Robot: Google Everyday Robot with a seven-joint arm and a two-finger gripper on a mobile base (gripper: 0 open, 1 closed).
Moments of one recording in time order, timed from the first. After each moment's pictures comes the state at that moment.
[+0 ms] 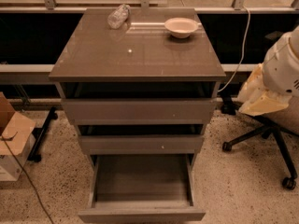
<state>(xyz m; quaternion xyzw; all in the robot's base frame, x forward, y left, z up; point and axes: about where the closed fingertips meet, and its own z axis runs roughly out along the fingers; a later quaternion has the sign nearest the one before) 0.432 -0.215 0.933 -0.63 0.76 -0.02 0.17</state>
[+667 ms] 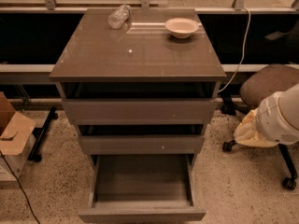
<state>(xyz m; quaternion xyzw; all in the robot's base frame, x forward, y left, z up) 0.429 -0.244 0.822 -0.64 0.74 -0.01 0.20</state>
